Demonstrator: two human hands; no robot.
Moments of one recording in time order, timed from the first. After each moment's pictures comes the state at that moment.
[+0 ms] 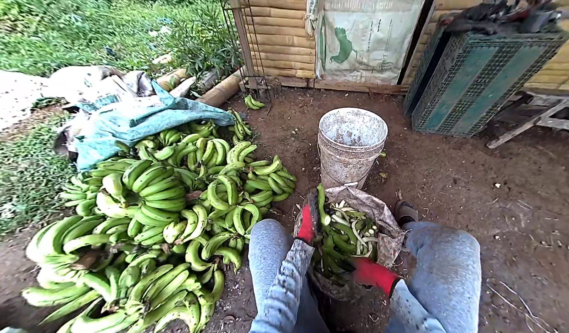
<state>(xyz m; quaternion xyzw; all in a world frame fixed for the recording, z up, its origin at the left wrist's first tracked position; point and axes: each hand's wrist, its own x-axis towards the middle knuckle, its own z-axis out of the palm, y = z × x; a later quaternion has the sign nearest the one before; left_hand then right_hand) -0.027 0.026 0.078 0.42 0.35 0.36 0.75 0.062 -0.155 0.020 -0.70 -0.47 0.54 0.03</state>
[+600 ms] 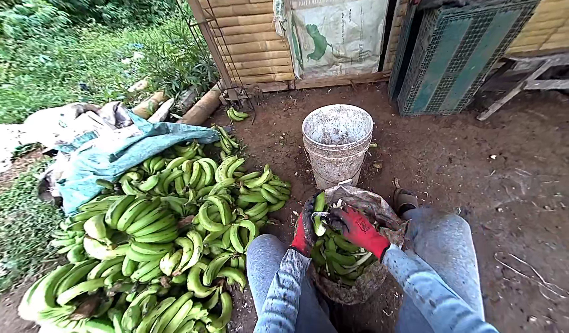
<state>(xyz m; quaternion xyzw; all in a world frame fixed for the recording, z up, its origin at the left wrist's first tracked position) -0.027 0.031 0.062 0.49 0.31 0.30 0.75 0.101 -0.089 0.052 -0.76 -0.56 0.24 0.23</state>
